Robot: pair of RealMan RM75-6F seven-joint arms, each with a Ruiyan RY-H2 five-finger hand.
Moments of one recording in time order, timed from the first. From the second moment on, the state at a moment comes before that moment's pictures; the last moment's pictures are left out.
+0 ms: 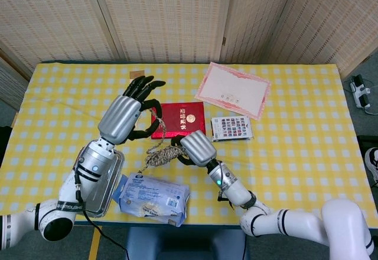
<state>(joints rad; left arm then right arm) -0.84 -1.15 -0.48 -2.02 1.07 1.06 0.23 0.85 -1.77 0.27 -1.39 -1.29 0.98 -0.24</state>
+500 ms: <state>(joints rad) -0.94 -1.19 -0.50 -2.05 0.91 1.07 0.27 0.88 -1.83 0.30 -1.38 -1.26 0.97 -0.15</state>
